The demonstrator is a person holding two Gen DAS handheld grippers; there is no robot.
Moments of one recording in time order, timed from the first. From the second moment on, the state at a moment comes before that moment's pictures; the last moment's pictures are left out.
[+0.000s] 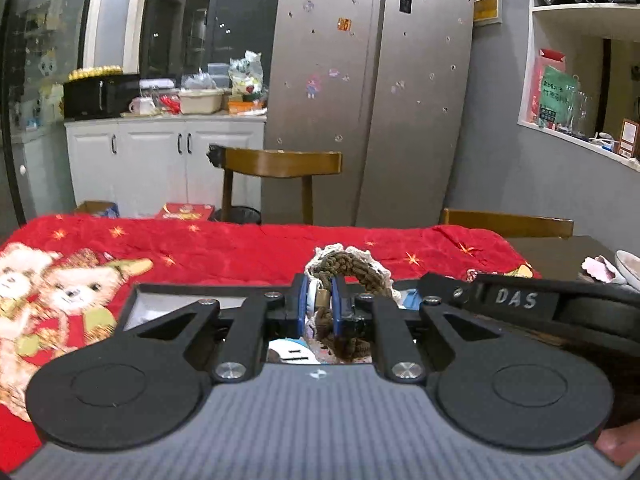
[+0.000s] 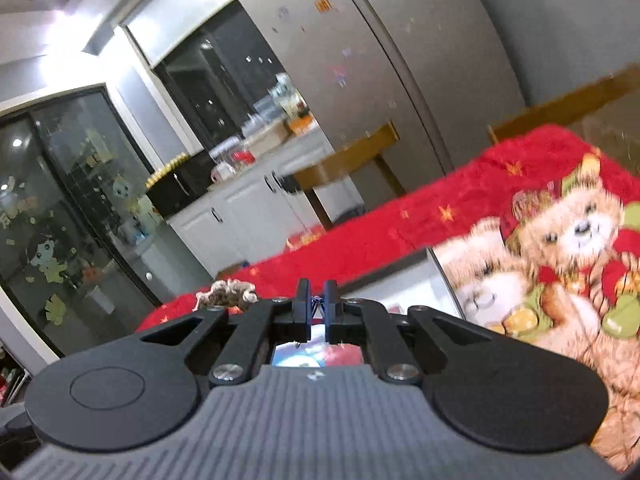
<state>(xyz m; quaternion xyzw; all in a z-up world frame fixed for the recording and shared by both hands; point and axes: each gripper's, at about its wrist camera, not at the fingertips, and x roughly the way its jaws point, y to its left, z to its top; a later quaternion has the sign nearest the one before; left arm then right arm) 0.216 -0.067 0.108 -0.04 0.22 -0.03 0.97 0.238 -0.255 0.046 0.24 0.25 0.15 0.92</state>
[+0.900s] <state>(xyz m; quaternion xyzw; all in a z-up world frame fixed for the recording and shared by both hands) 0.257 -0.064 0.040 0.00 0.32 -0.02 0.95 0.262 -0.249 0.010 0.23 0.32 0.15 0.91</state>
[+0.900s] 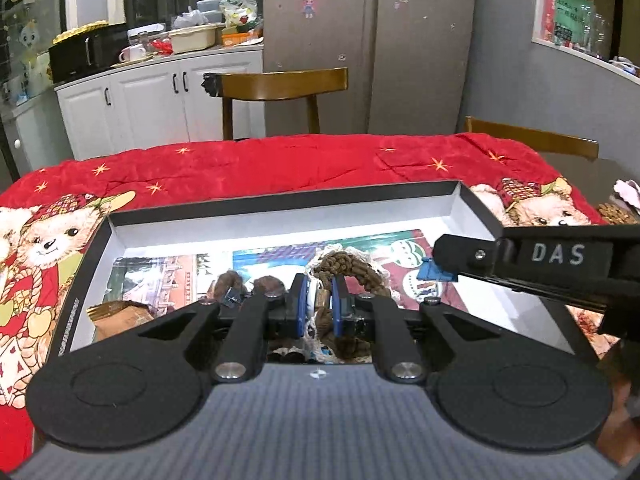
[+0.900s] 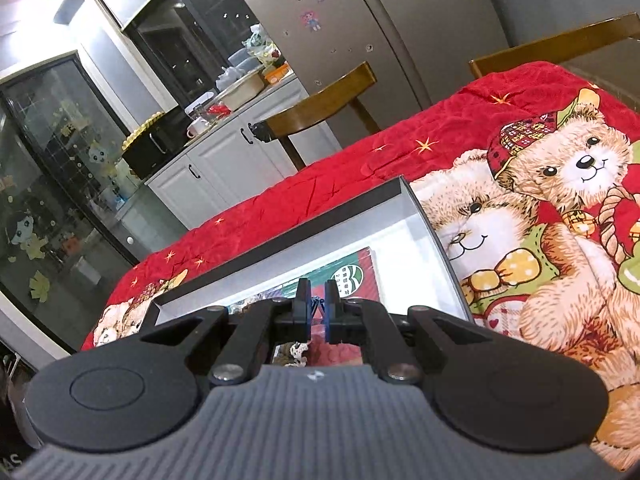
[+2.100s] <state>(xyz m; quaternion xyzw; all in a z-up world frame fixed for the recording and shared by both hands) 0.264 -0.059 0.025 0.00 0.34 -0.02 0.94 0.277 -0.246 -0.006 0.23 0.36 0.15 0.89</state>
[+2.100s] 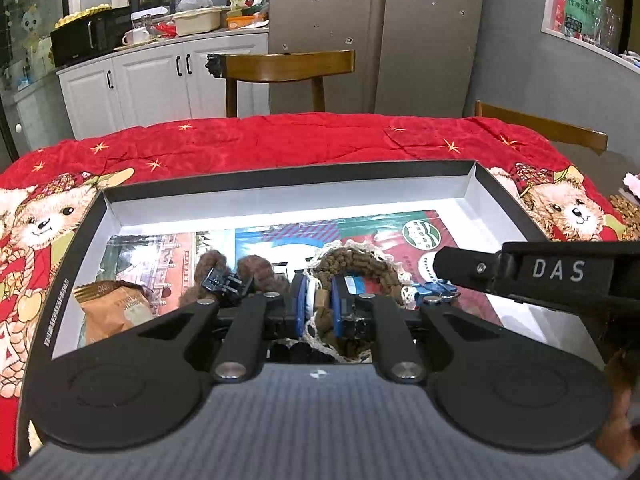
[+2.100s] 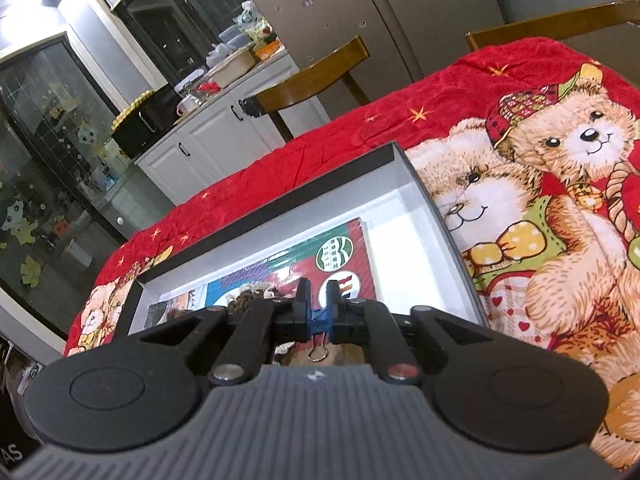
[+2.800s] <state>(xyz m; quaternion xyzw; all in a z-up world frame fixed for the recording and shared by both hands) 0.082 0.008 0.123 0.06 0.19 0.03 0.98 0.214 -0.276 0.084 0.30 0.21 0.16 0.92</state>
